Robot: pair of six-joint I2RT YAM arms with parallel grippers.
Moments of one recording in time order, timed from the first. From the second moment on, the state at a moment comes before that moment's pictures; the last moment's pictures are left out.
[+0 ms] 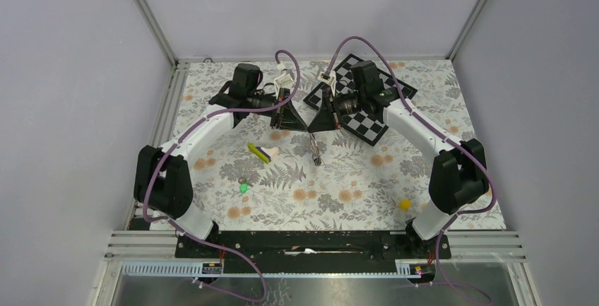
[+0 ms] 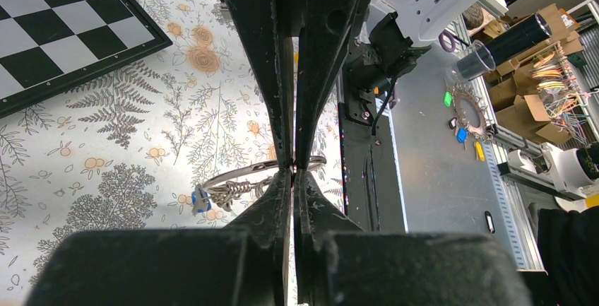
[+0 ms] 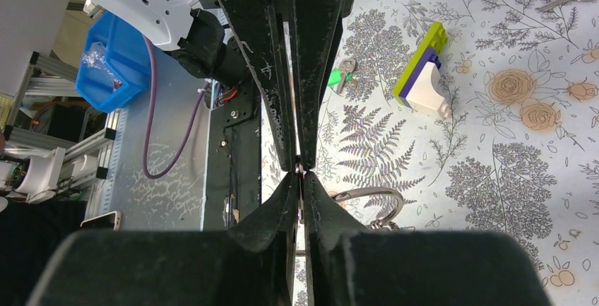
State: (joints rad) left arm -0.39 1.59 1.26 -0.29 1.26 0.04; right arm 0.46 1.66 1.35 -0.41 -1.15 -0.07
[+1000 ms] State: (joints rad) left arm -0.39 1.59 1.25 -0.18 1.26 -0.04; right arm 0.44 1.63 1.30 -0.38 -1.15 -0.09
